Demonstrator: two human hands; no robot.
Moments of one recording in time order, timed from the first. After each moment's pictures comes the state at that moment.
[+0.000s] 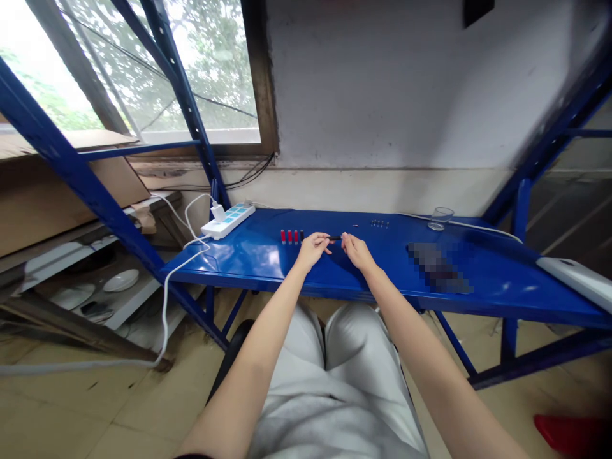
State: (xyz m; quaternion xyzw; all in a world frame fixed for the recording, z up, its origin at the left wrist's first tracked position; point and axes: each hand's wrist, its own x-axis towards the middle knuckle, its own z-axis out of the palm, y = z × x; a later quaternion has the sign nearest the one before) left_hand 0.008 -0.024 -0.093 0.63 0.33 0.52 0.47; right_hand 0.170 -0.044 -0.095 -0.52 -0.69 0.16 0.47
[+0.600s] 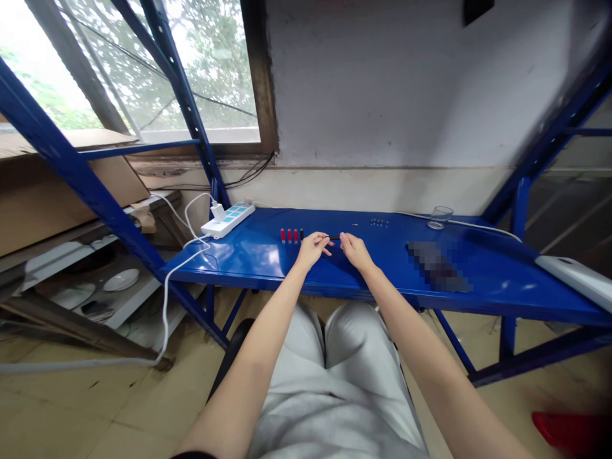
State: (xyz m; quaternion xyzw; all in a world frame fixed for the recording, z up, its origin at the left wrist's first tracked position) left_hand 0.010 -0.025 -0.092 0.62 0.33 0.51 0.49; right_hand 0.162 -0.049 -0.090 -0.49 -0.70 0.16 0.49
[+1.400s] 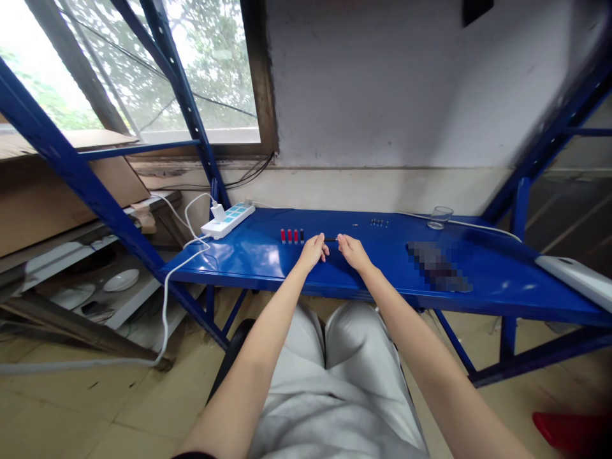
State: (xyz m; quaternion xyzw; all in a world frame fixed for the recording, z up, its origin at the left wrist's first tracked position) left_hand 0.012 -0.022 -0.096 0.64 0.39 0.46 0.47; right_hand 0.157 -0.050 -0.090 -0.49 -0.71 0.17 0.47
